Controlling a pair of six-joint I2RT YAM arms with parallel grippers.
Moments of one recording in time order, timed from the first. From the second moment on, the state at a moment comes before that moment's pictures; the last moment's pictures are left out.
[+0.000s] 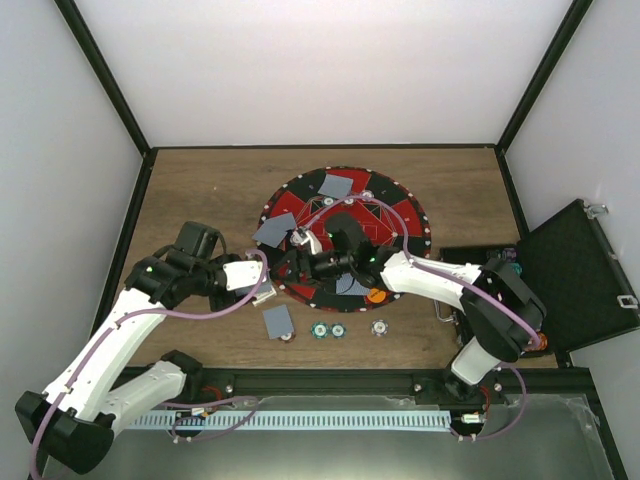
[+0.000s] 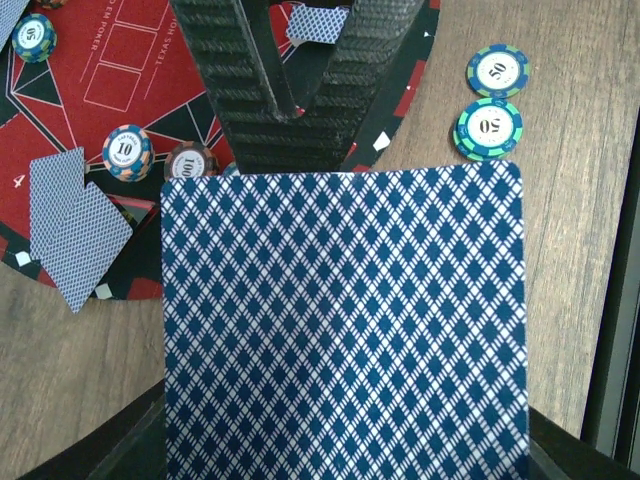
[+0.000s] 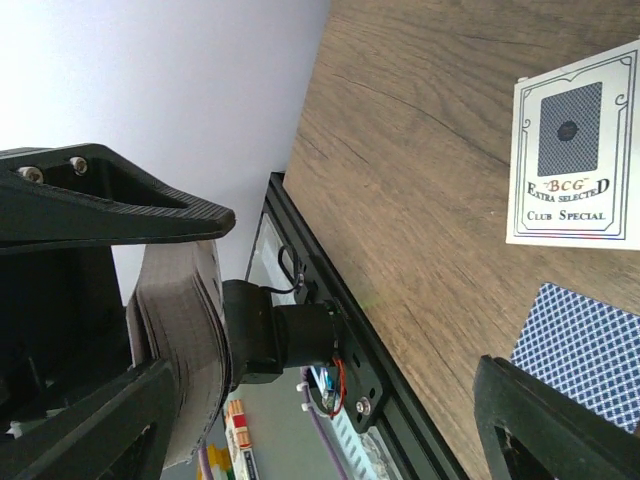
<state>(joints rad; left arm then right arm) -0.45 0.93 0.93 -1.04 0.33 0.86 0.84 1.59 0.95 0.13 -0.74 0.91</state>
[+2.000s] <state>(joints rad) -0.45 0.94 0.93 -1.05 0.33 0.86 0.91 1.85 1.07 0.43 -0.91 1.10</state>
